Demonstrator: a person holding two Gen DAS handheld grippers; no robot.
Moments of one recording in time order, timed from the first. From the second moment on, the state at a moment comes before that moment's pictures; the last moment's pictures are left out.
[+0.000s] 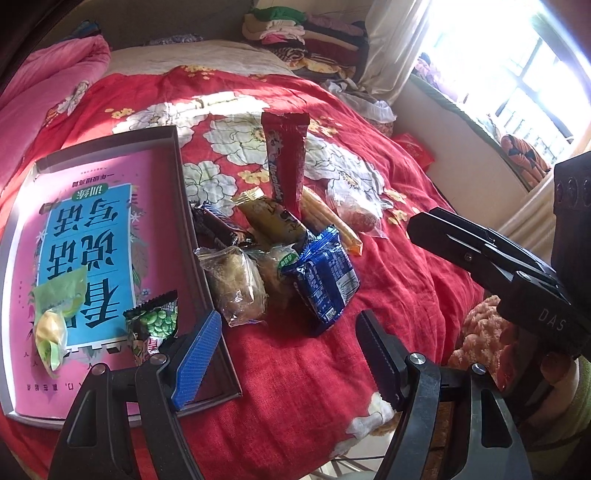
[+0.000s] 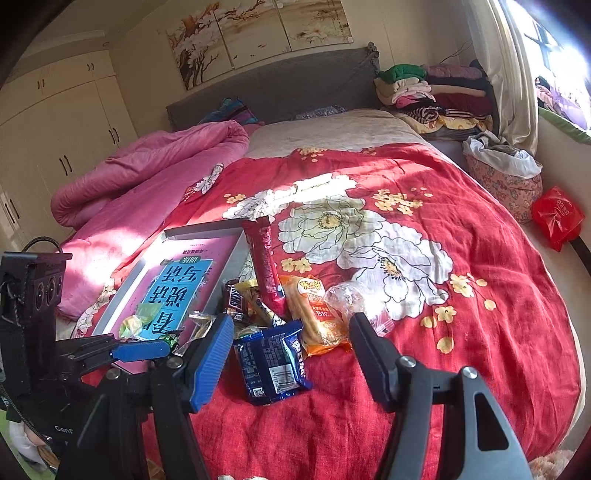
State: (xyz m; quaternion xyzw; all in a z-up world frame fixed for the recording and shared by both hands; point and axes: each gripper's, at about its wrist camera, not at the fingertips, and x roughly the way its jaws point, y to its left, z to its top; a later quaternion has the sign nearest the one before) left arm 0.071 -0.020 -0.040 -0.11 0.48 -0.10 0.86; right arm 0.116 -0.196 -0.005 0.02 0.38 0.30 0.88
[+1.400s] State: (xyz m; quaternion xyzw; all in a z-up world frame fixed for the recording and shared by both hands) left arm 0.124 -0.028 -0.058 -0.03 0.55 -0.06 0.83; right arm 0.124 -0.163 -0.064 -0.06 0.48 0.31 0.82
